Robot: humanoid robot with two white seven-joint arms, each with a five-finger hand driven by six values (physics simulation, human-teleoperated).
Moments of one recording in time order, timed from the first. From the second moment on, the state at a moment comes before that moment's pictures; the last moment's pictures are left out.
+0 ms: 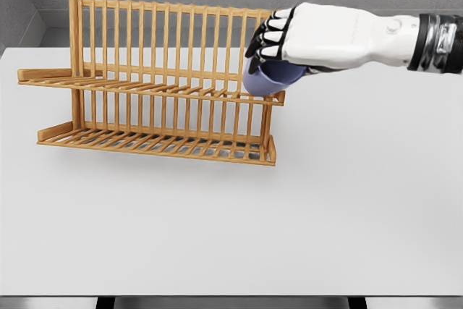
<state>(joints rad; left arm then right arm) 0.03 0.00 -0.21 -0.13 0.11 -0.02 -0.25 -0.90 -0.75 0.60 -1.75 0.30 -0.61 0.60</state>
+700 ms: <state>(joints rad) 0.03 0.00 -0.21 -0.13 0.11 -0.02 -0.25 -0.42 -0.73 0.08 -1.58 0.30 -0.61 0.61</state>
